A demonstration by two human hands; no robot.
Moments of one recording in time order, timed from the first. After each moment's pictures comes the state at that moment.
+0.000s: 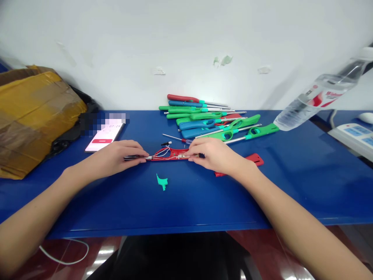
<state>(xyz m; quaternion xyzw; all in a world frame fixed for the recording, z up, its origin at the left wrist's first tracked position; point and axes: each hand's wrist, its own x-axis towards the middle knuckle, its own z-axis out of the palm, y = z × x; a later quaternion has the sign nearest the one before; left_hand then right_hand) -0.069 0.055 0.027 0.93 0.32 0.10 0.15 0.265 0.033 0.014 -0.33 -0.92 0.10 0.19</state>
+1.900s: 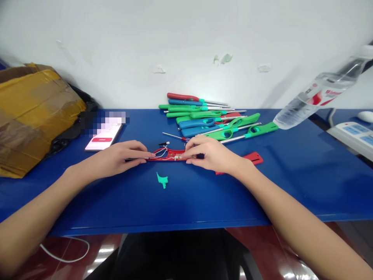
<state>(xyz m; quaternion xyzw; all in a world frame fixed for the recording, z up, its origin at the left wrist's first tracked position) -0.071 0.055 0.022 0.94 0.28 0.09 0.17 0.261 0.032 0.009 -0.30 -0.91 0.15 0.24</state>
